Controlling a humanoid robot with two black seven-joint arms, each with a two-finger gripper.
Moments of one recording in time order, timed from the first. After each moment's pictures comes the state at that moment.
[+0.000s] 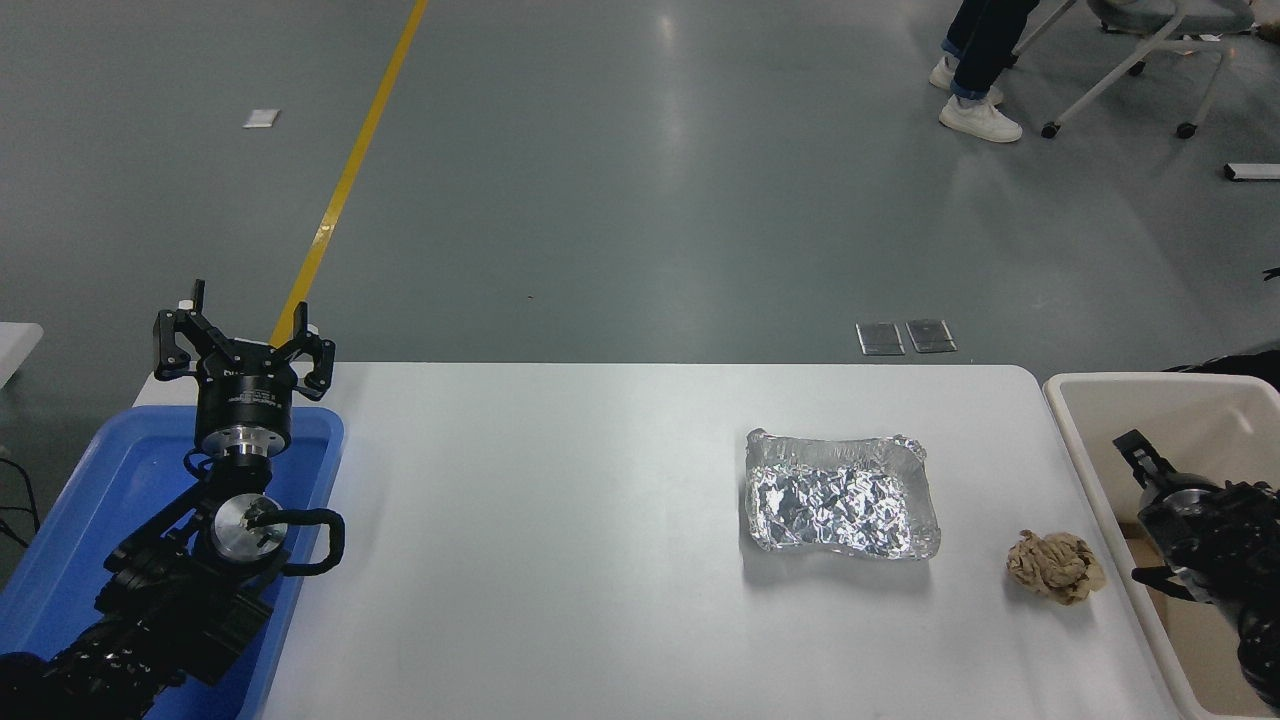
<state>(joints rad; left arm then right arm) -0.61 0.17 -1.00 -0.41 -0.12 -0.52 -0.60 0.69 -0.26 -0.51 -0.01 0.03 -0.05 -0.09</state>
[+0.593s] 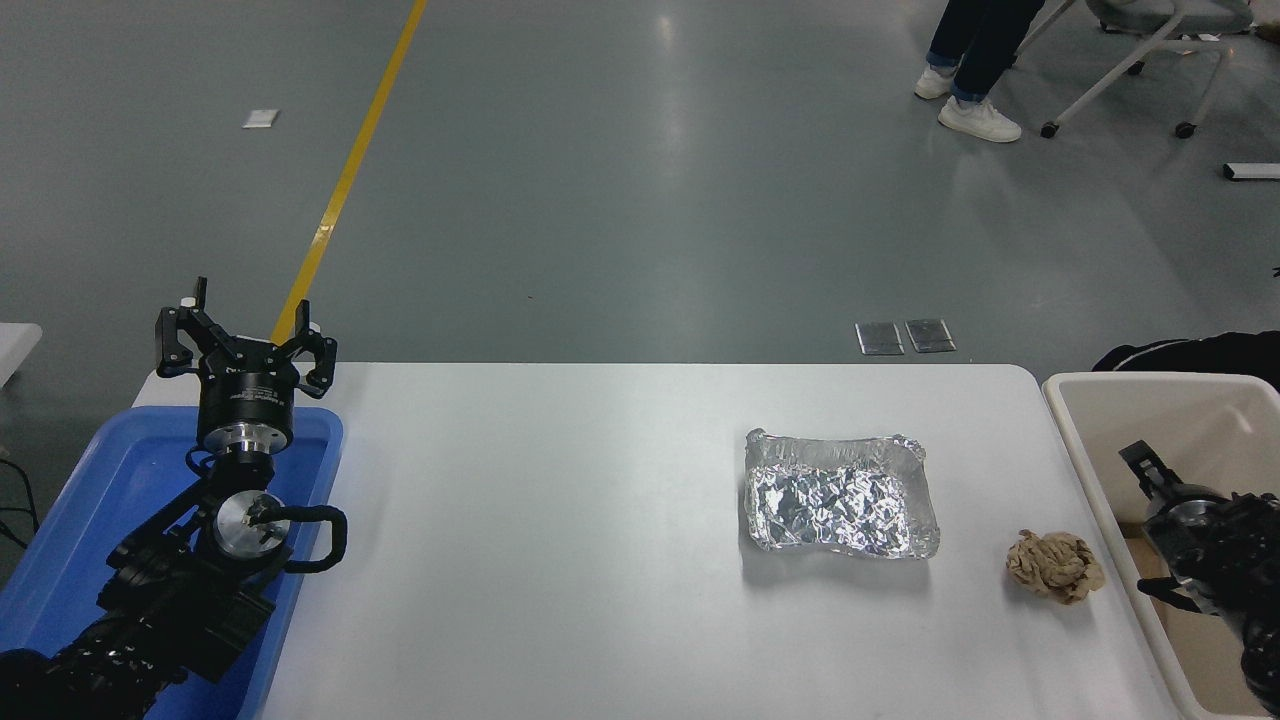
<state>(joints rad) -0.61 0.17 -1.00 -0.41 -0.12 -0.51 -0.60 0.67 -0.27 -0.51 -0.01 0.03 -0.05 -0.08</state>
